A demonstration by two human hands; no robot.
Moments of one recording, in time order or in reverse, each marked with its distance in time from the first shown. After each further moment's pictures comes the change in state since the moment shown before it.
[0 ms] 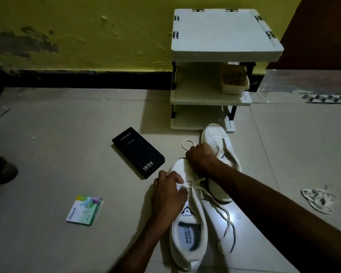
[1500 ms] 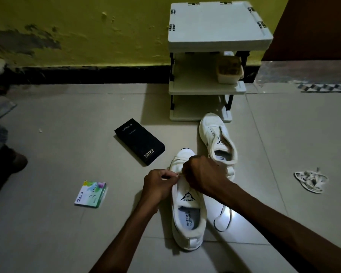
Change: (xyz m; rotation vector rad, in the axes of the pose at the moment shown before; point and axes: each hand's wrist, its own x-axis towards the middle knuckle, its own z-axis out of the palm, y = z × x) left_hand -0.019 -0.014 -0.022 -0.329 -0.051 -0.232; right_hand -0.103 -0.041 0.017 0.594 0.304 -0.027
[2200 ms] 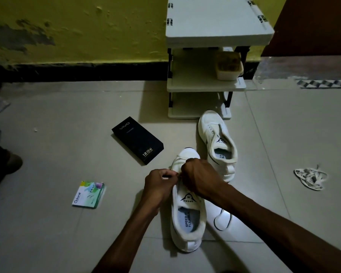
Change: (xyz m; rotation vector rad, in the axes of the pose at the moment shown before) left_hand 0.001 -0.003 0.006 -0.061 -0.021 -0.017; right_hand 0.004 -0.006 0.013 -0.013 0.010 -0.012
